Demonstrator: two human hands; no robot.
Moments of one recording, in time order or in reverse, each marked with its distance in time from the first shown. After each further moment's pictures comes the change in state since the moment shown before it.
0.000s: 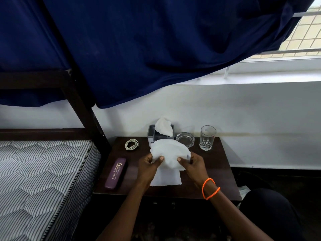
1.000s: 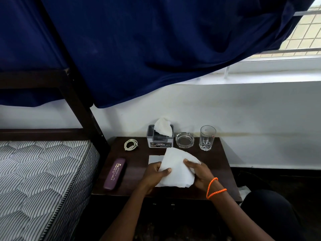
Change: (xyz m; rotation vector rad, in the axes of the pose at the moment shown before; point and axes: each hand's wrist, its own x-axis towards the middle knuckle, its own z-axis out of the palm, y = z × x) left_hand -0.004 -0.016 0.008 0.213 -0.230 -0.229; right_hand 0.010 0.019 -0.016 0.474 0.050 0.539
